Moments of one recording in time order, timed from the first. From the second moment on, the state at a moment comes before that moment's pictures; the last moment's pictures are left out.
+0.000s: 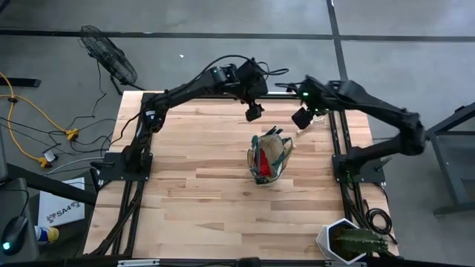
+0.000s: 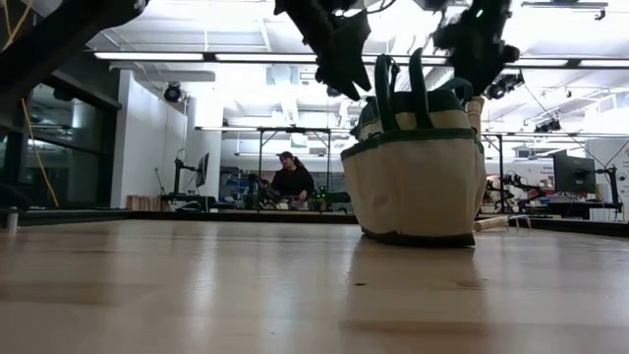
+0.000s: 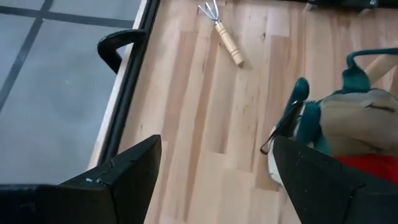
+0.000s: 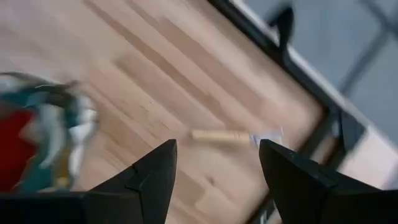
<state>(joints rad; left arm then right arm) 0.38 2.14 2.36 -1.03 0.07 0.20 -0.50 1.31 1.37 -1.29 0.27 0.34</state>
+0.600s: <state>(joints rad) 0.55 2.13 2.36 -1.12 0.28 0.33 -0.59 1.55 1.26 -1.16 0.35 1.28</state>
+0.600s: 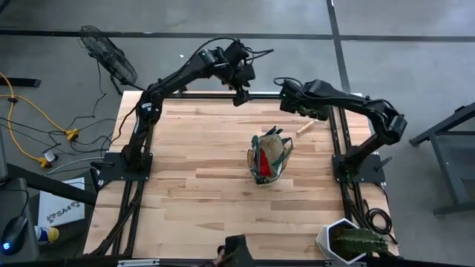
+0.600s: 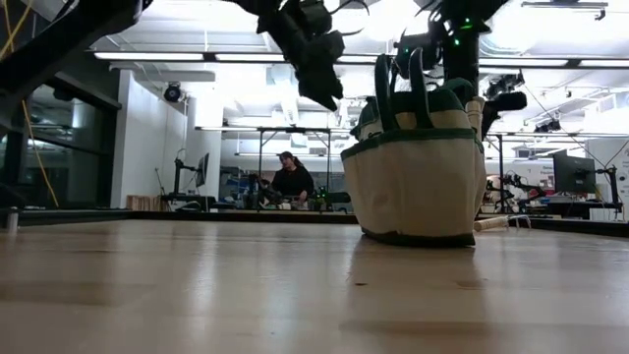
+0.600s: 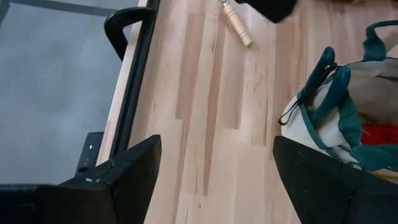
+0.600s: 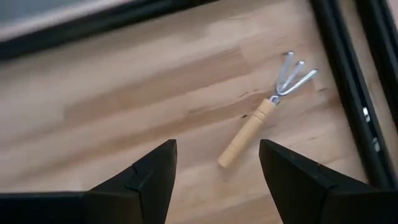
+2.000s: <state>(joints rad) 0.57 2.13 2.36 -1.13 0.31 0.40 -0.66 1.55 0.80 -0.72 0.26 1.99</state>
